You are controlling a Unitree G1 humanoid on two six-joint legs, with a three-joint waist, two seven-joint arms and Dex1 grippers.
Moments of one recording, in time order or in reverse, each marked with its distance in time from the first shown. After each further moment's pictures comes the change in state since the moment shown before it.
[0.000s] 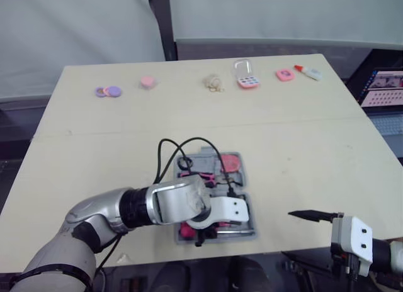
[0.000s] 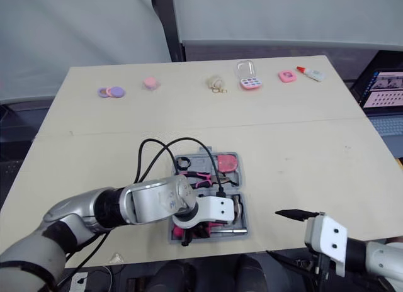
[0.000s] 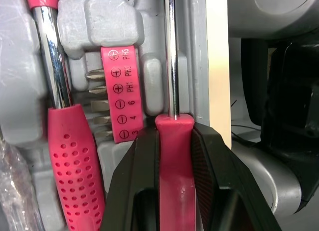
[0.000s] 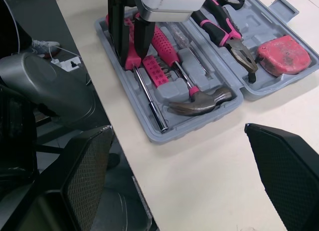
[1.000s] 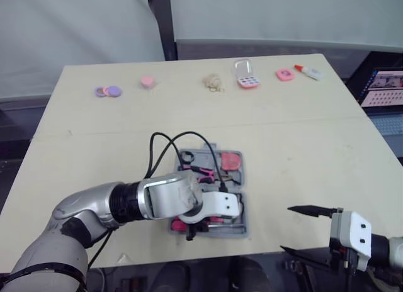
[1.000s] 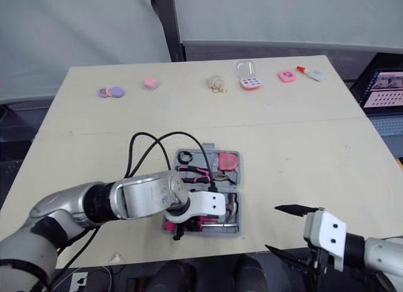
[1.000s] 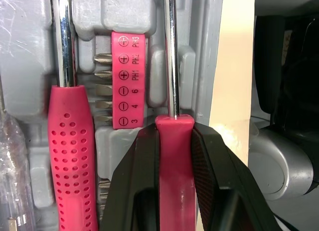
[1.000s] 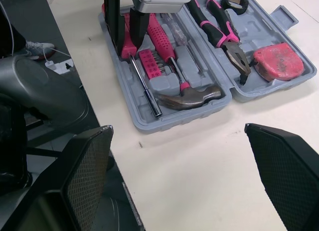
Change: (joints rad) left arm -0.052 0.068 -0.020 -0.011 -0.035 -0.008 0.004; right arm -0.039 0.000 0.005 0.000 0.000 0.021 -0.009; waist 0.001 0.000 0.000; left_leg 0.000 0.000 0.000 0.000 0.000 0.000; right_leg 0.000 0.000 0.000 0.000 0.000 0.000
